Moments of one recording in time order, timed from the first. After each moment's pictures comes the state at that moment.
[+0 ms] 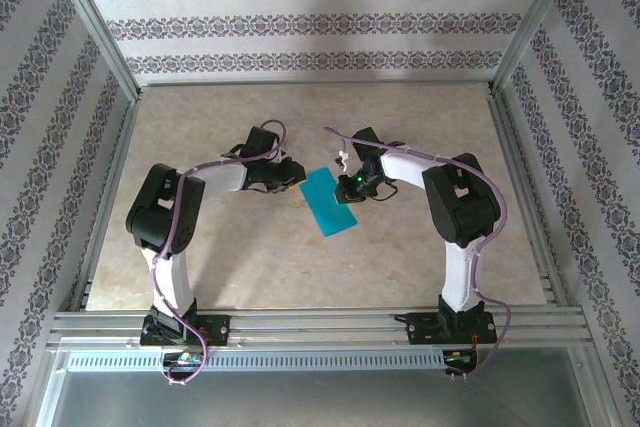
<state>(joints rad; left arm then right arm) -0.36 1.92 1.13 -0.14 0.51 -0.77 0.41 2.00 1.26 -0.59 -0.50 0.16</state>
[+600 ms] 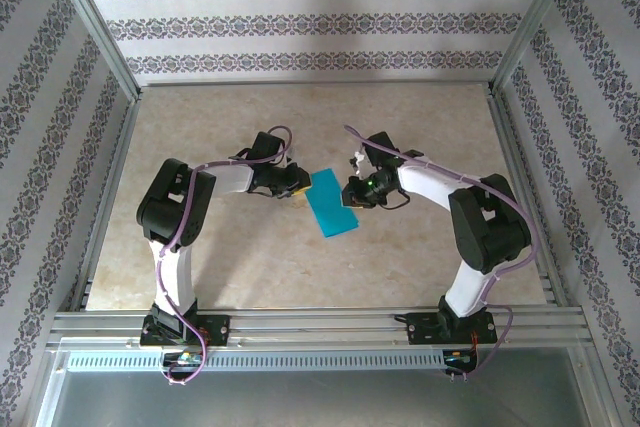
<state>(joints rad) -0.38 1.99 1.14 -0.10 0.56 -0.79 0.41 1.76 1.07 -0.55 -0.48 0.41</state>
